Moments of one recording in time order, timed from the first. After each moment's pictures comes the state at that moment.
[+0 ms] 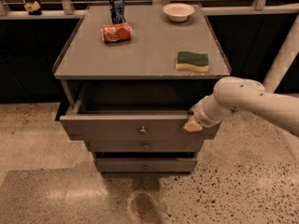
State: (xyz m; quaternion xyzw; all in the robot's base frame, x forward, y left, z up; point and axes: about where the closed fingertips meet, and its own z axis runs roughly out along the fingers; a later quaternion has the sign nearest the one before) arm 0.610 -0.179 0.636 -0.53 0.81 0.04 0.24
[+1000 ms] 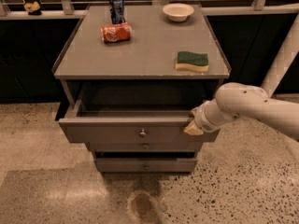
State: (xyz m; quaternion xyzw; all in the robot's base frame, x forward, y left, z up) arm 0.594 -0.179 0.631 -0.54 0.80 0.03 0.25
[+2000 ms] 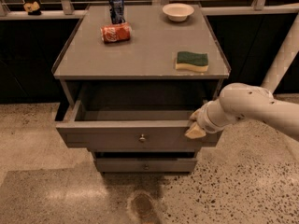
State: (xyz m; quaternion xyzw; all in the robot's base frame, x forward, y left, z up) arm 0.585 -0.177 0.643 -0.55 0.80 0.04 0.26
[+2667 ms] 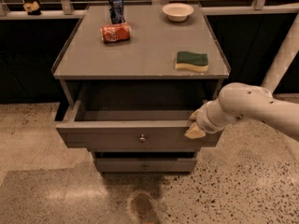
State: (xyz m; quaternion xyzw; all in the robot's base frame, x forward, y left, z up) arm 0.584 -0.177 0.644 -0.55 0.80 0.03 0.25
